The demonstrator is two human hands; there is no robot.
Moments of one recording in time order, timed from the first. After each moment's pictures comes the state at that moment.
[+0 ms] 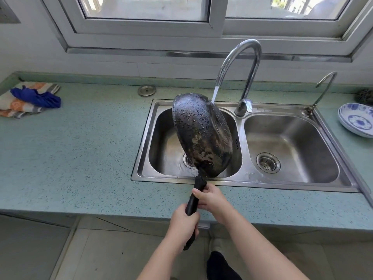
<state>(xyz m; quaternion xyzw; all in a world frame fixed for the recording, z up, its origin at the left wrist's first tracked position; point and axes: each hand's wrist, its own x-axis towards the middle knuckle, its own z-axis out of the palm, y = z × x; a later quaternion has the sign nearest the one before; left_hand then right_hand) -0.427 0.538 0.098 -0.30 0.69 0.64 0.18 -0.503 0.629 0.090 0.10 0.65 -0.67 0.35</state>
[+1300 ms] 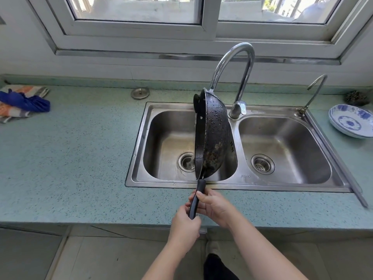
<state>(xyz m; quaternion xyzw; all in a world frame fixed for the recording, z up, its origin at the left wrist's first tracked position) -0.436 0.547 0.100 -0.29 0.73 0.60 0.16 -0.507 0.644 0.092 0.10 0.53 -0.75 0.40</state>
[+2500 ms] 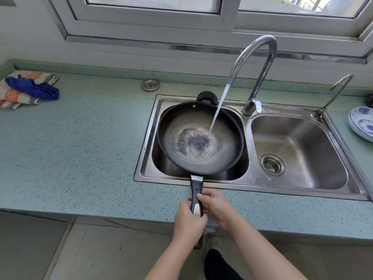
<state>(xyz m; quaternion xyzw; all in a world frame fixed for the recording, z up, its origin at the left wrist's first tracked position) -0.442 0.536 0.095 -0.32 0.76 0.55 0.14 -0.506 0.617 0.081 0.13 0.58 -0.71 0.39</state>
